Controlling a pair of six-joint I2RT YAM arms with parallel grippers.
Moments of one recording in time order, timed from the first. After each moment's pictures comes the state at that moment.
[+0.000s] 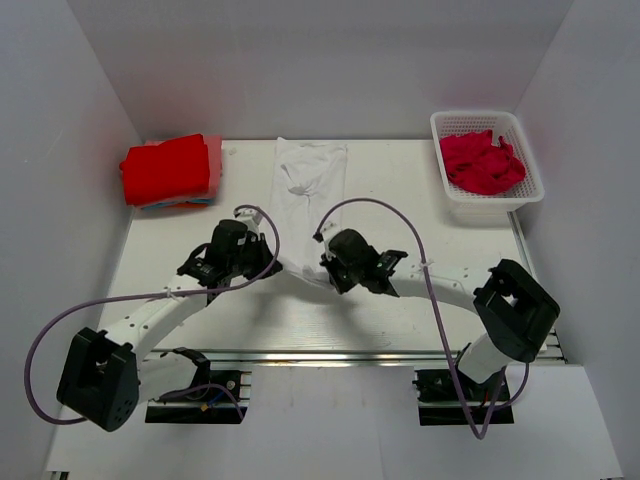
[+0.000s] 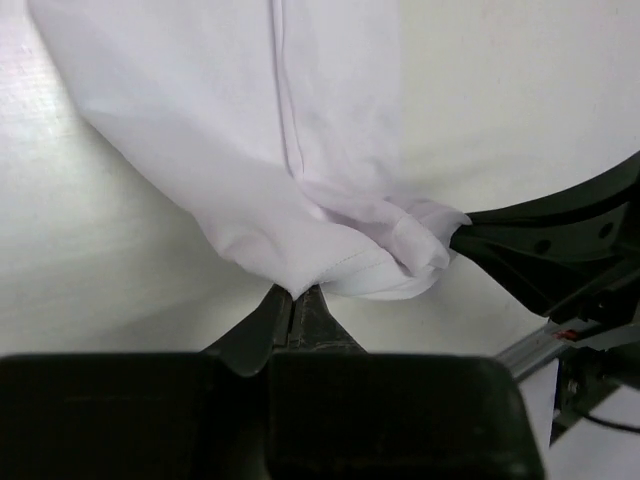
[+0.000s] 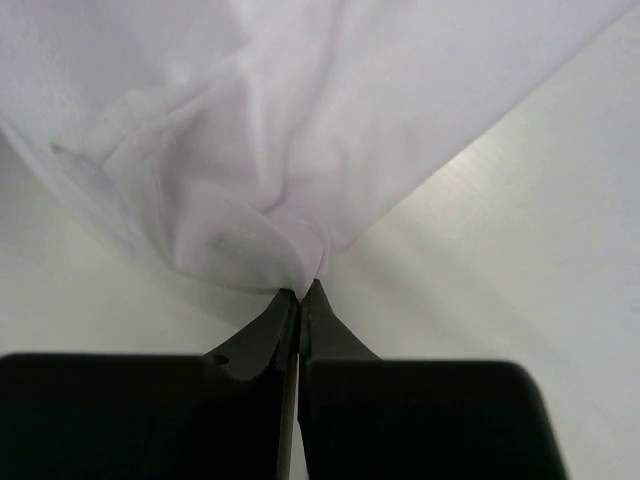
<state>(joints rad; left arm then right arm) -0.46 1.12 0.62 -0.21 0.21 -0.52 0.94 1.56 0.86 -0.17 0.02 0.18</state>
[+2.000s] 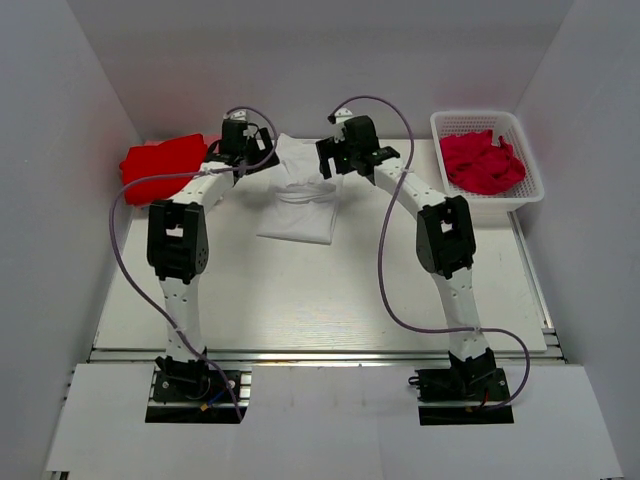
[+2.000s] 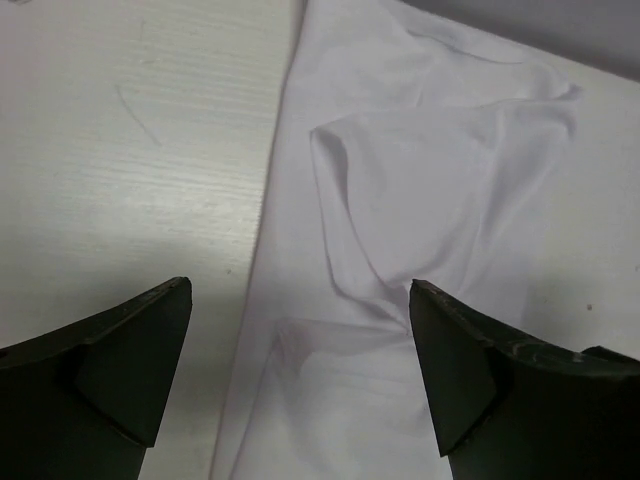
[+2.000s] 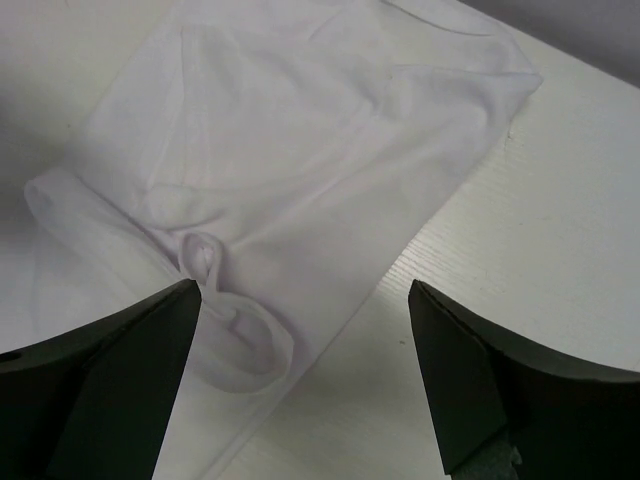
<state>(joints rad) -0.20 2.18 1.79 -0.22 0.02 -0.42 0.49 2.36 2.09 -0.32 -0.06 0.00</state>
